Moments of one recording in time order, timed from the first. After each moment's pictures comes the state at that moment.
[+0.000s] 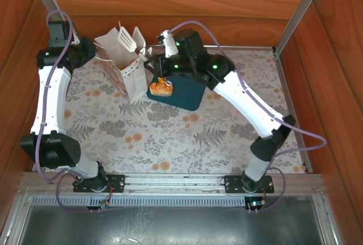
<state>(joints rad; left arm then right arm) 0.07 1.51 1.70 -0.87 0.17 -0.60 0.86 1.70 1.97 -0.73 -0.25 0.42</state>
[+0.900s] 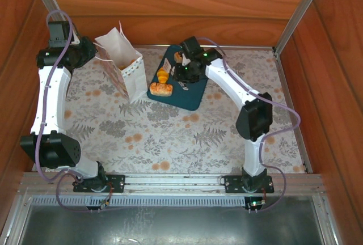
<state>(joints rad) 0.07 1.51 1.70 -0.87 0.17 -0.60 0.62 2.03 1.97 -1.00 -0.21 0.52</state>
